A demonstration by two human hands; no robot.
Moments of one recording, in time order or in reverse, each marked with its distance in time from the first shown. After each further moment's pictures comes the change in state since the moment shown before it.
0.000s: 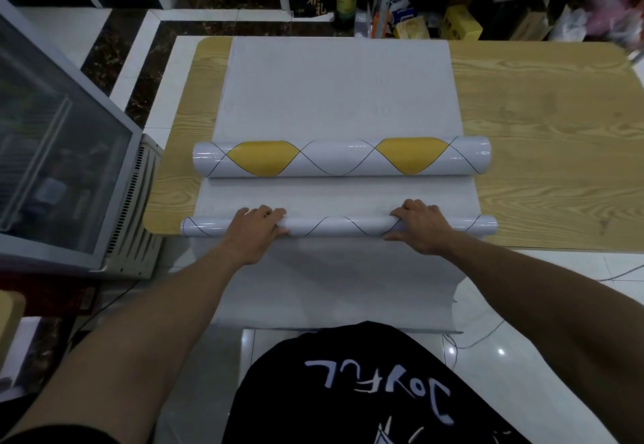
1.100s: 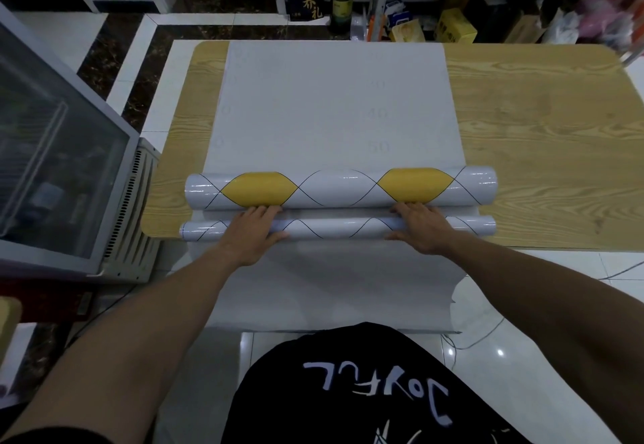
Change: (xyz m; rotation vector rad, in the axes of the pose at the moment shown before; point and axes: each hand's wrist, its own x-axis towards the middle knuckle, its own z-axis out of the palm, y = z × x) left_hand -0.002 -0.001 -0.004 -0.091 0.037 0.030; right_hand -0.005 0.002 -0.003 0.096 0.015 0.026
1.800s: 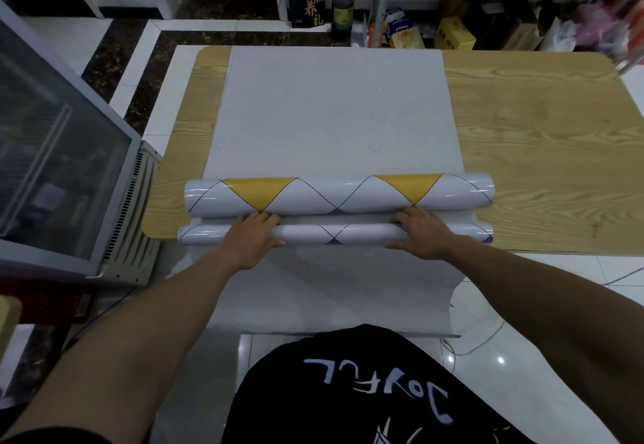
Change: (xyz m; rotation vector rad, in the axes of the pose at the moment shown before) left_hand -0.002 0.001 0.004 0.055 -0.031 0.014; right_hand -0.008 -0.001 -0.004 -0.042 -0.001 -0.054
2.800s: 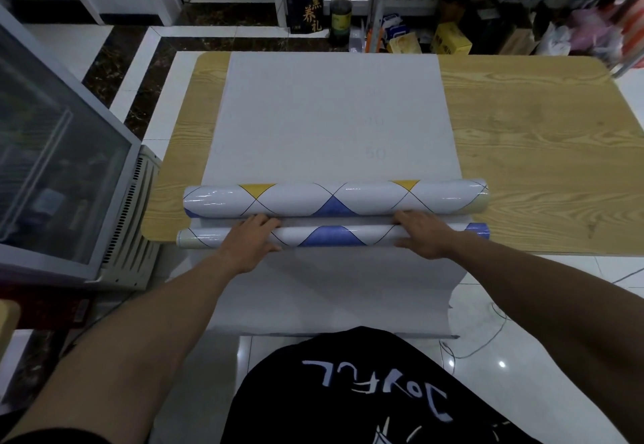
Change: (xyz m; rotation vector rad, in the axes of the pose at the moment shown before) left_hand 0.000 -0.001 0.003 -0.048 -0.002 -0.028; right_hand -0.002 0.006 -0.008 0.006 -0.065 -0.028
